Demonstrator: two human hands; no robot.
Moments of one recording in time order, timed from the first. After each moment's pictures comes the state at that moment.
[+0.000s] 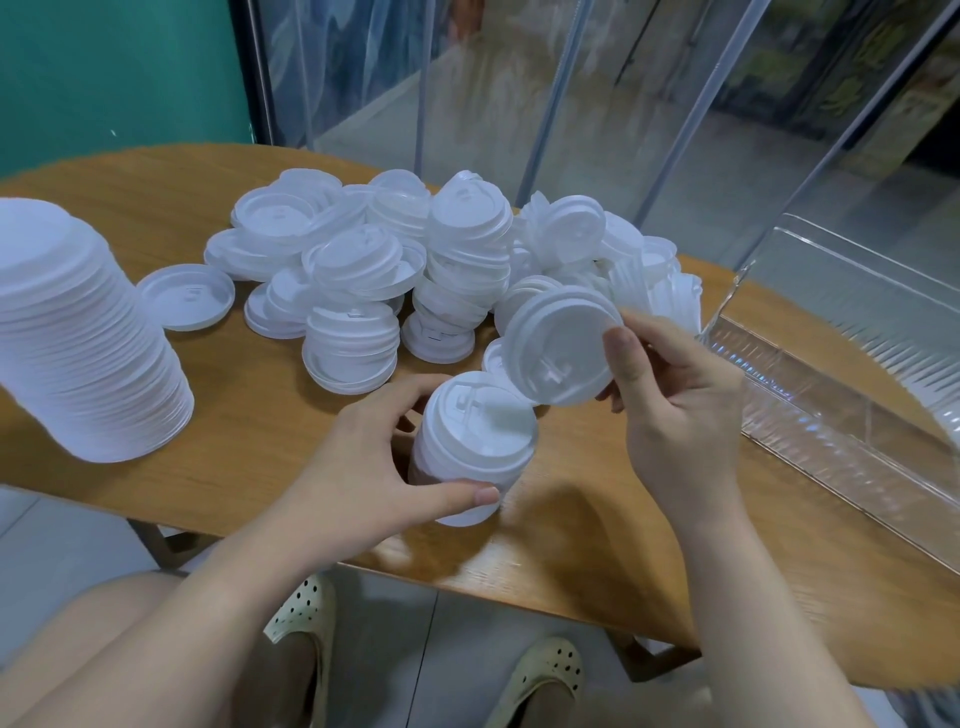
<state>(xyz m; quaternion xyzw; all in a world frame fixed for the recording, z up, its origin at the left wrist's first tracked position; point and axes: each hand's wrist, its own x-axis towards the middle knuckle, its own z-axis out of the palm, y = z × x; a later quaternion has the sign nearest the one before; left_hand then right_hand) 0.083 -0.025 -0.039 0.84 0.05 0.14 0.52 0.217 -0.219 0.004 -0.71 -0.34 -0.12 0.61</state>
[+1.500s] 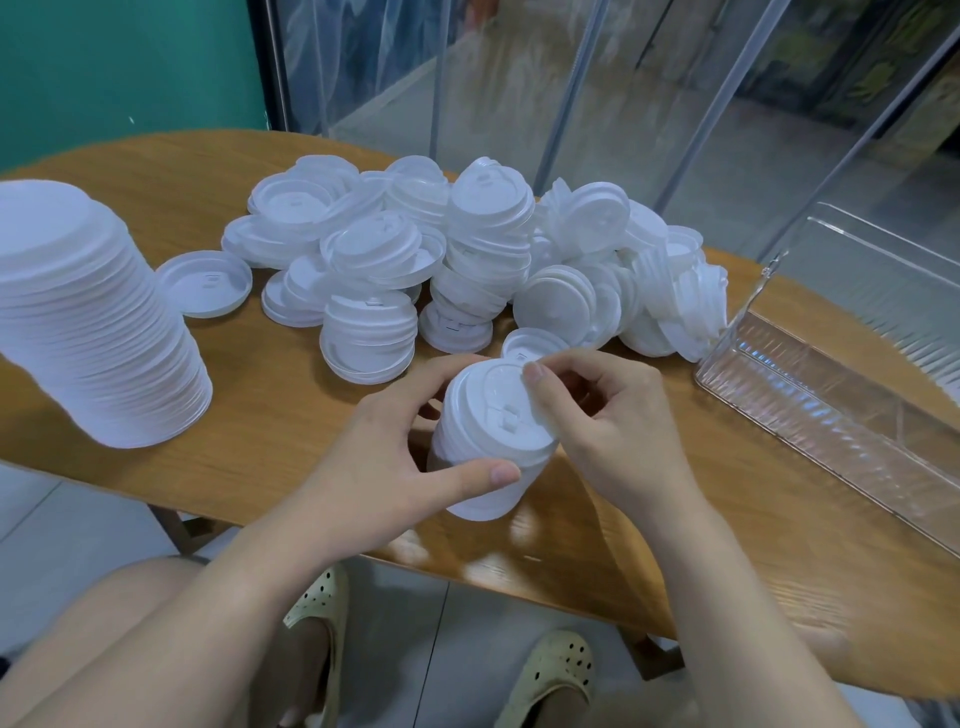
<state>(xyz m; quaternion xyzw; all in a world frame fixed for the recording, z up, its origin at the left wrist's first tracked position) 0.083 -0.024 -0.041 0.82 0.01 0.15 0.55 0.204 -0.194 -0.015 -0.79 -0.34 0.02 0.51</state>
